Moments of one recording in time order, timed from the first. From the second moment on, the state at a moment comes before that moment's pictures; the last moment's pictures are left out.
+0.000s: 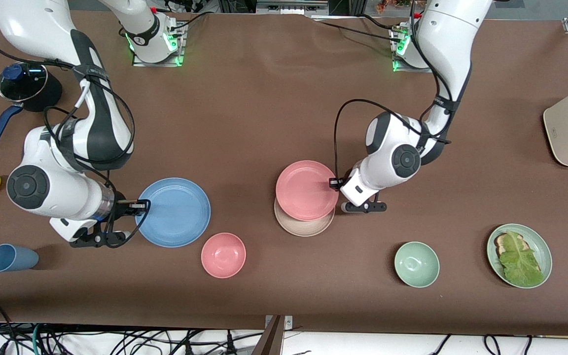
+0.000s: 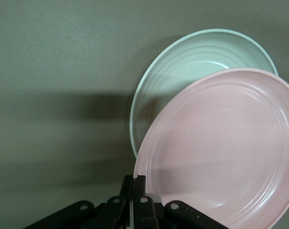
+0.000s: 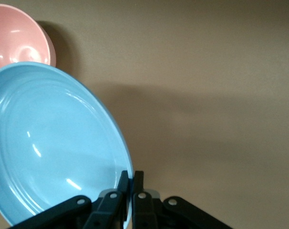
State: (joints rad) left arm -0.45 0.63 -0.01 -1.68 -0.41 2.30 -0.26; right arm 0.17 0.65 0.02 -1.27 0.03 1.85 0.08
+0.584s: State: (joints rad) left arm -0.46 0.71 0.00 -1.60 -0.41 2.31 -0.31; right arm 0.20 0.65 0.02 -1.27 0.04 1.85 0.17
